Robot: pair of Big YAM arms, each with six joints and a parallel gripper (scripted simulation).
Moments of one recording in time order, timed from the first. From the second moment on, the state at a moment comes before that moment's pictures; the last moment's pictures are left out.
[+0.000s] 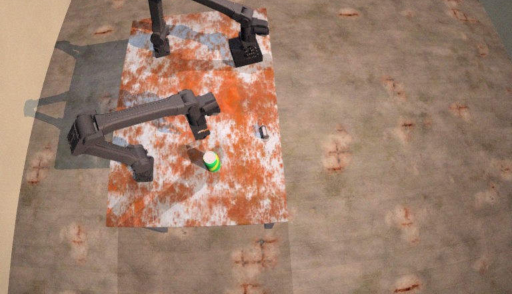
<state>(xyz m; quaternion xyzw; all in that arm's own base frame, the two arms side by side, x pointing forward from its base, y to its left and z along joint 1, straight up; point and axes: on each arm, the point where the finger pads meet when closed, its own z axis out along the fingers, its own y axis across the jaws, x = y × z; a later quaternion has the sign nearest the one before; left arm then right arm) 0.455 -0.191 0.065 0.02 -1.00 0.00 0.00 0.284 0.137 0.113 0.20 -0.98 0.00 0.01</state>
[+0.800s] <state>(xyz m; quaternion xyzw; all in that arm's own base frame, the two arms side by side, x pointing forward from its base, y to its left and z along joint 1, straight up) 0.450 -0.189 0.065 0.02 -1.00 0.00 0.01 0.284 0.137 0.113 0.20 -0.98 0.00 0.01</state>
